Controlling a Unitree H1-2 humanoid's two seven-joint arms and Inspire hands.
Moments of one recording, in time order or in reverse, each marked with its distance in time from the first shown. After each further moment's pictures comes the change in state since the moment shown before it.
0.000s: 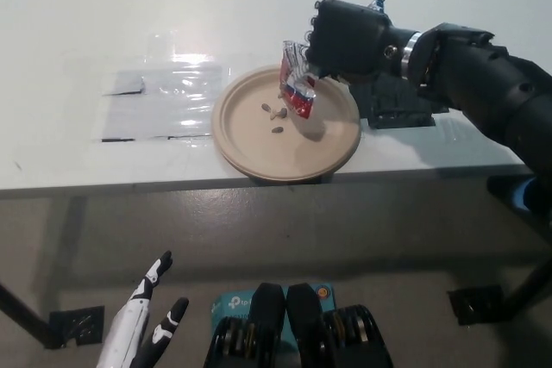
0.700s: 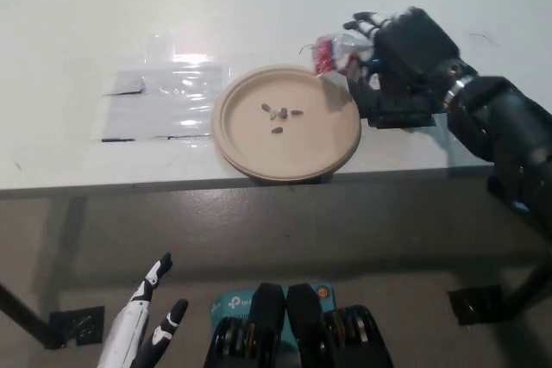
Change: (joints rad) left_arm 0.003 -0.001 0.000 0.006 -0.002 0.000 0.001; right_arm 0.196 0.011 -0.532 0.102 0.353 -0.029 0.122
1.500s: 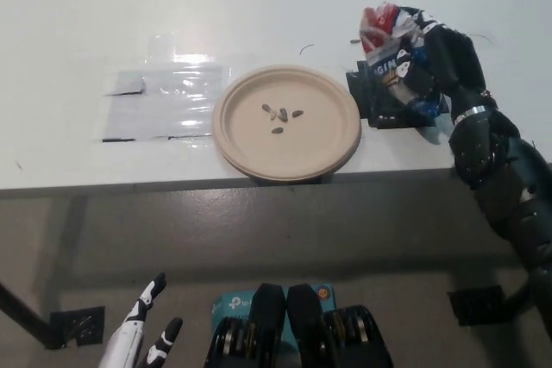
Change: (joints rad) left_arm 0.052 -0.002 0.013 0.000 0.003 -0.002 0.003; right_arm 0.086 0.065 -0.327 0.013 0.388 -0.045 0.014
